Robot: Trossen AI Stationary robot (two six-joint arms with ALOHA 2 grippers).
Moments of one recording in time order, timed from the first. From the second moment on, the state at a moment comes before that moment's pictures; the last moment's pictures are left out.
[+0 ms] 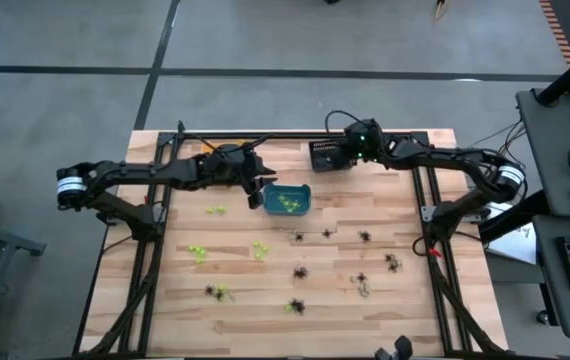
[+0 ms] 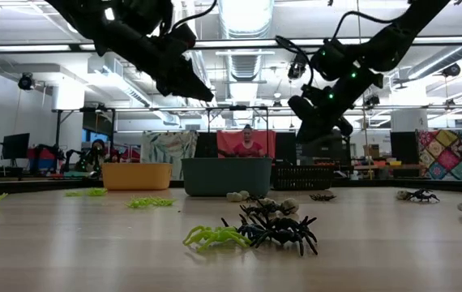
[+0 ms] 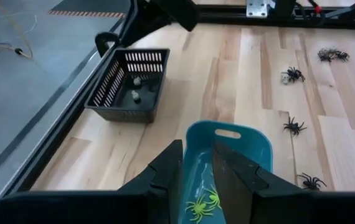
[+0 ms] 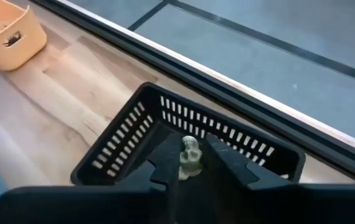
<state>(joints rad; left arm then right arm) 0.29 1.37 0.84 0.04 0.01 0.10 -0.66 1.48 0.78 0.06 0.10 0.24</state>
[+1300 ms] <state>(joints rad) 0.24 1.39 0.84 -0.99 0.04 -0.67 -0.64 1.51 0.78 0.09 -0.03 0.25</state>
